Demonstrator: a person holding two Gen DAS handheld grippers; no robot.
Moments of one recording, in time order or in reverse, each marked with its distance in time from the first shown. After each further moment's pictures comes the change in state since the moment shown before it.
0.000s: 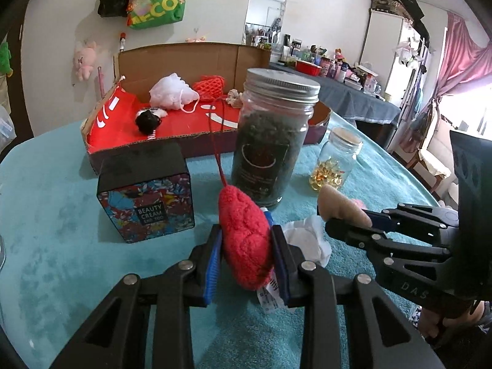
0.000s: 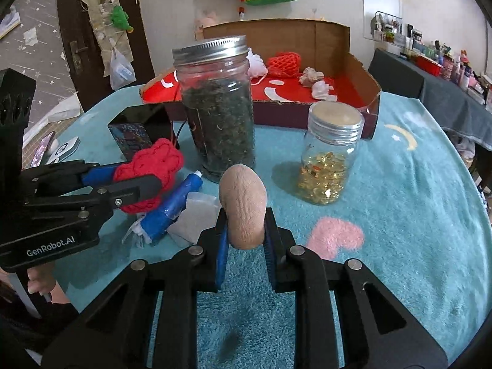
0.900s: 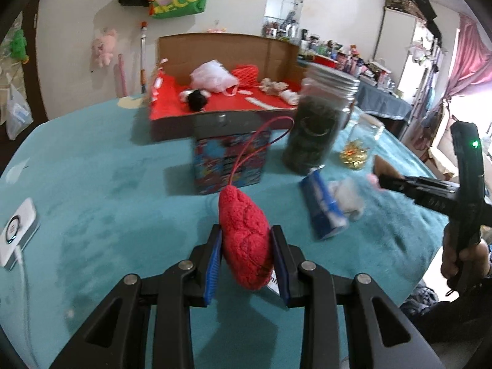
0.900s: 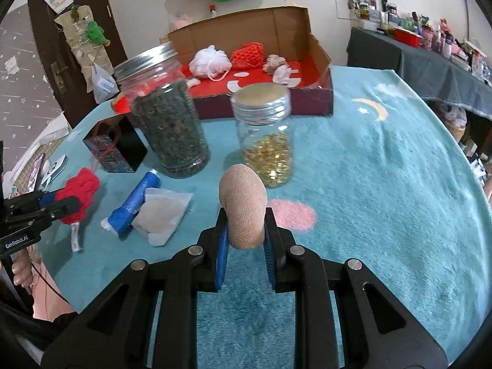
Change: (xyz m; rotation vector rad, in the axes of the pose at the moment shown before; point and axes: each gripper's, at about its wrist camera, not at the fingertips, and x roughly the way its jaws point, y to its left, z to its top) left arm -0.041 0.060 -0.032 -0.033 0.047 0.066; right arm -0.012 -0.048 -0.011 0.134 0.023 -0.018
